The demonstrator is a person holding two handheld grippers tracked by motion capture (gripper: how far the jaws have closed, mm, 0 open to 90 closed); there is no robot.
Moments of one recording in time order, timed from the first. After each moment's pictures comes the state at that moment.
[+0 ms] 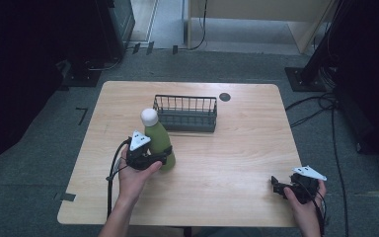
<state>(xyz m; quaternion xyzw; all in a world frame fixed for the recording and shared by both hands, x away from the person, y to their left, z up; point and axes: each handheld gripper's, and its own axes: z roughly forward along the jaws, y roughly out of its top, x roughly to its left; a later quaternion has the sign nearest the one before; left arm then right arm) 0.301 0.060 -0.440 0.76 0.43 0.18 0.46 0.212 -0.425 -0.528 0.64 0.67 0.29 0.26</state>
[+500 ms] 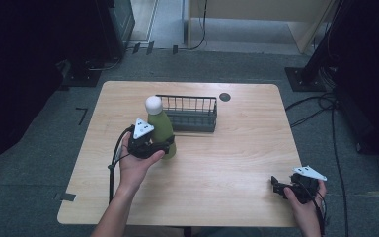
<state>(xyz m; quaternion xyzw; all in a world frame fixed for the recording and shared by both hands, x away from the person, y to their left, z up) 0.324 0.052 -0.410 0.76 0.41 0.20 0.46 0.211 -0.426 -0.528 0.64 0.67 0.29 0.25</state>
